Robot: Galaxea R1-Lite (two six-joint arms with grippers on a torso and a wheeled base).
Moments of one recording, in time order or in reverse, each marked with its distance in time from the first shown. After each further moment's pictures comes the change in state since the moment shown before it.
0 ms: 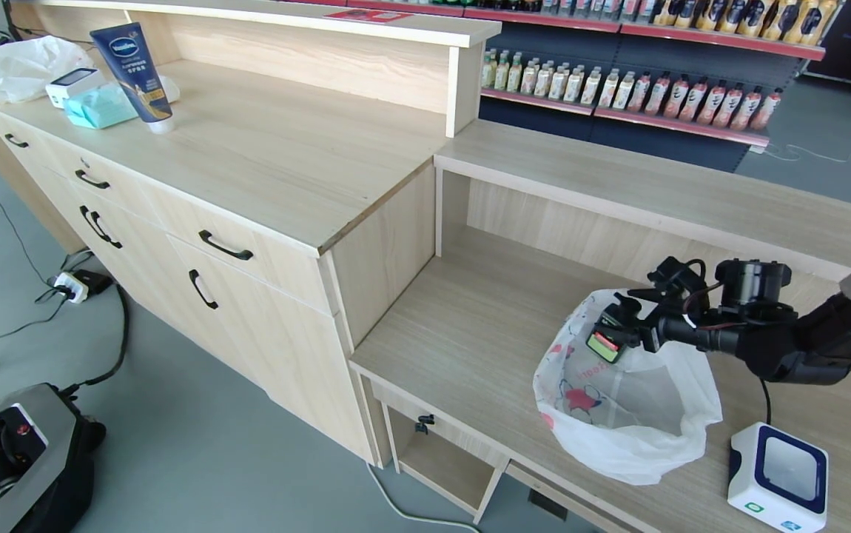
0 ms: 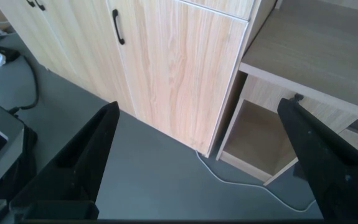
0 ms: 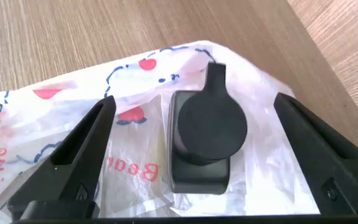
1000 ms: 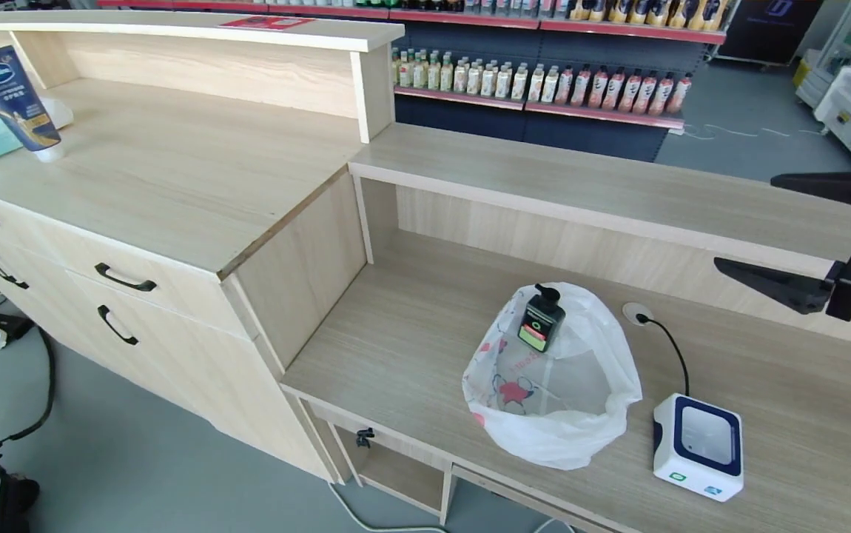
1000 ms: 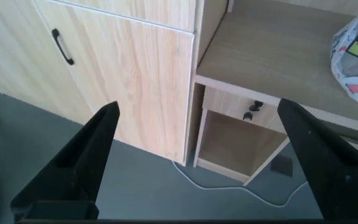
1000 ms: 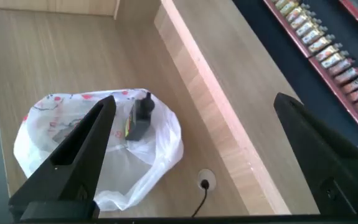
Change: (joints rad) left arm 0.000 0.000 0.000 0.000 0.000 0.000; right arm 0.033 -0.940 0.279 0.349 -0.002 -0.156
